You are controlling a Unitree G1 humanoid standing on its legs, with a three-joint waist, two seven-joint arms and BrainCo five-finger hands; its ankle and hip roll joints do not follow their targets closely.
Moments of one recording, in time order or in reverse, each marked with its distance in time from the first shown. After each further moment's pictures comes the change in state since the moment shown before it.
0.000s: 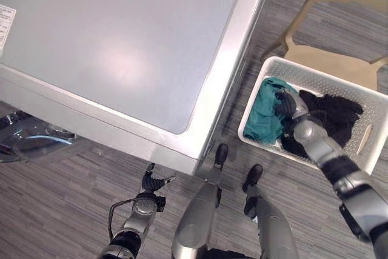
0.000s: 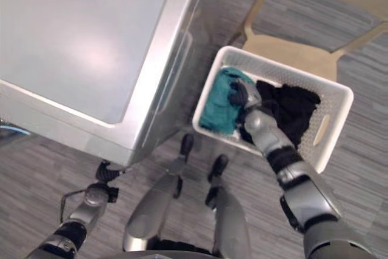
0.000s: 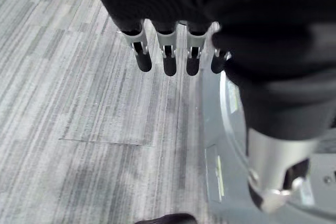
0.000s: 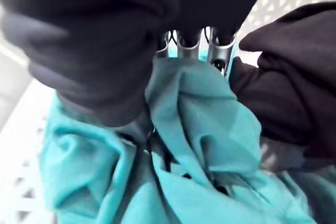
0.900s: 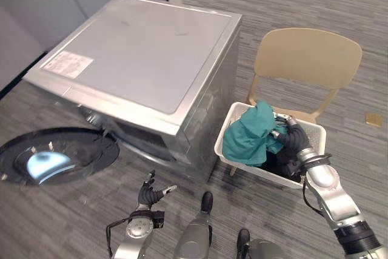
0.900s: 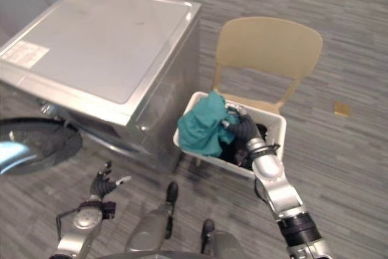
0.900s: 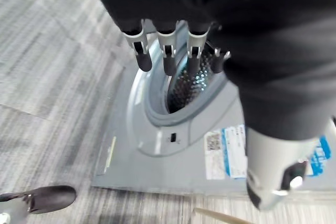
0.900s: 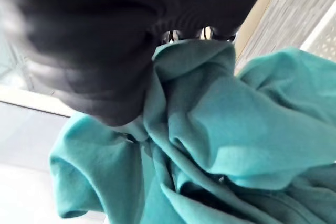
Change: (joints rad) left arm 0.287 0.000 0.072 -0.454 -0.028 0.061 -0.060; right arm 0.553 0.058 -0.246 -0.637 0.288 -0.119 0.164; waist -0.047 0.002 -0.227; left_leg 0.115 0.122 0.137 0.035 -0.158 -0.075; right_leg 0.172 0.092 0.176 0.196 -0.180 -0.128
